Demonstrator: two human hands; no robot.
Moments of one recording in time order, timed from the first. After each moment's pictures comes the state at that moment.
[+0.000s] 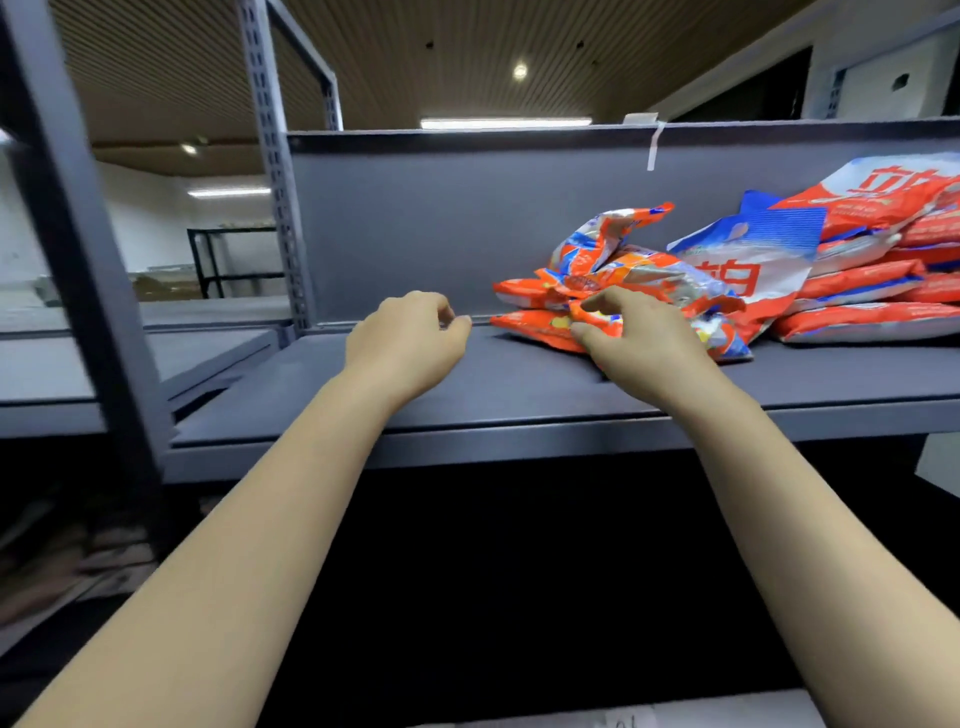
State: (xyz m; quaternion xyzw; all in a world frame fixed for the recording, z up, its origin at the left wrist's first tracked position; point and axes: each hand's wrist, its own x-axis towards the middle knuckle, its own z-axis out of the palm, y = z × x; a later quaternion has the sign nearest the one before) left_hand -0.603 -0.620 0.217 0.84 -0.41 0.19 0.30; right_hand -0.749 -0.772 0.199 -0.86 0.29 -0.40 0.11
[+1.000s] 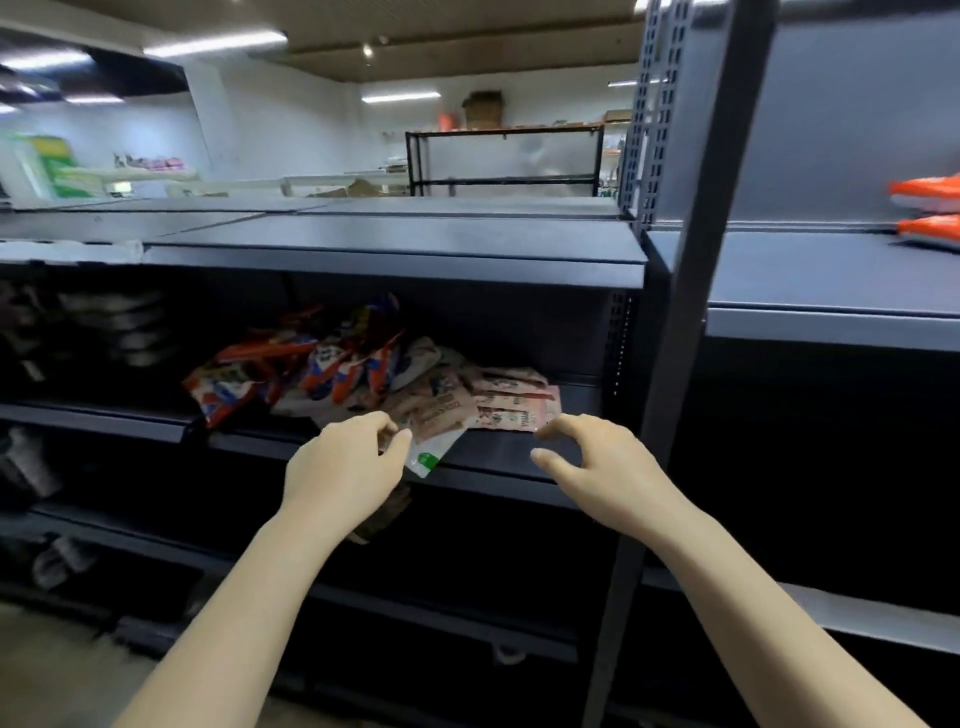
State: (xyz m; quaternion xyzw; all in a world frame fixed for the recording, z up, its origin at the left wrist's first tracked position) left_hand -0.416 -0.139 0.070 0.96 -0.21 0.07 0.18; right_hand -0.535 -0.346 0.062 -0.96 0.11 -0.14 0.22
